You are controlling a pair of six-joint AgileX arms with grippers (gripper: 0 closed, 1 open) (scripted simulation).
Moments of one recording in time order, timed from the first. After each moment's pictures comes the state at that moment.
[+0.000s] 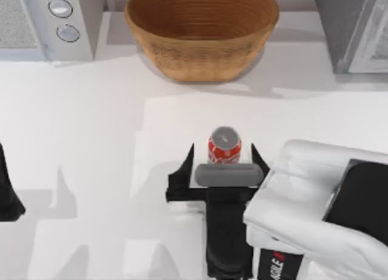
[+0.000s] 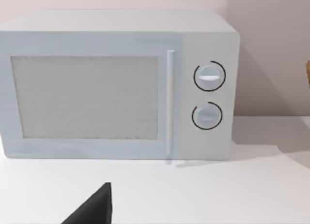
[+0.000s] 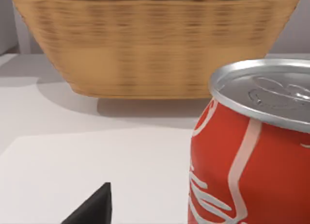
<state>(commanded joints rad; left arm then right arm) 0.00 0.00 0.00 0.00 0.00 0.00 1.00 2.48 0.84 1.64 1.04 0.01</state>
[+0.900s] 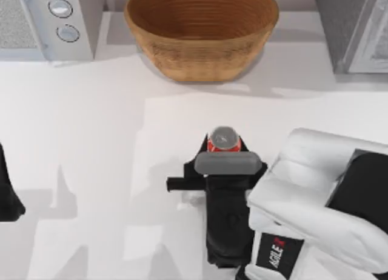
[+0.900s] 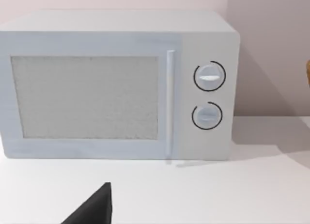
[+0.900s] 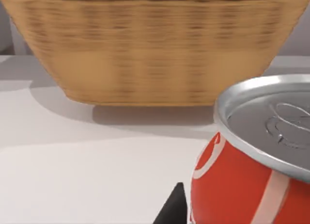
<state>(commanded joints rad) 0.00 0.00 0.00 0.00 0.00 0.00 0.95 2.49 0.88 1.61 0.99 0.01</state>
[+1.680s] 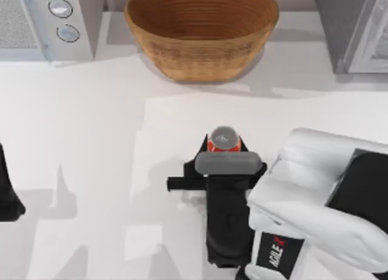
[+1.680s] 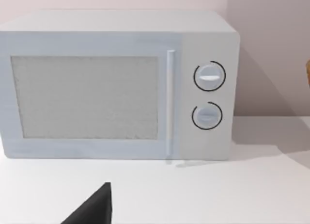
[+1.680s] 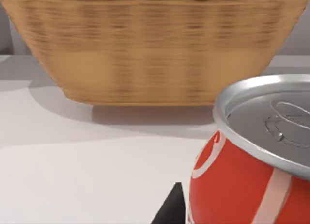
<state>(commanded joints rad) 0.00 0.00 0.00 0.00 0.00 0.00 0.96 2.49 0.88 1.61 0.99 0.01</state>
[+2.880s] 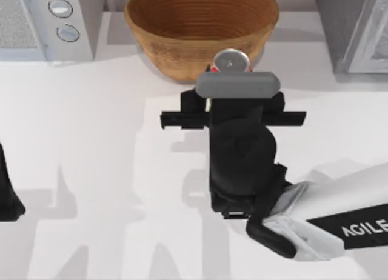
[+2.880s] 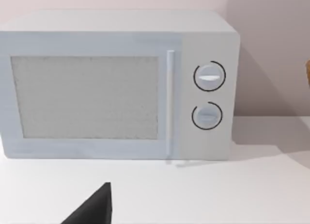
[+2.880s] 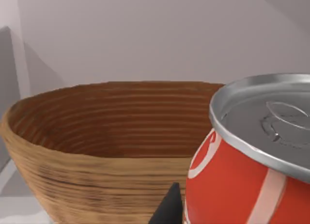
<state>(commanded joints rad) 0.00 0.00 0.00 0.00 0.00 0.00 0.96 1.92 0.85 1.06 0.99 0.02</state>
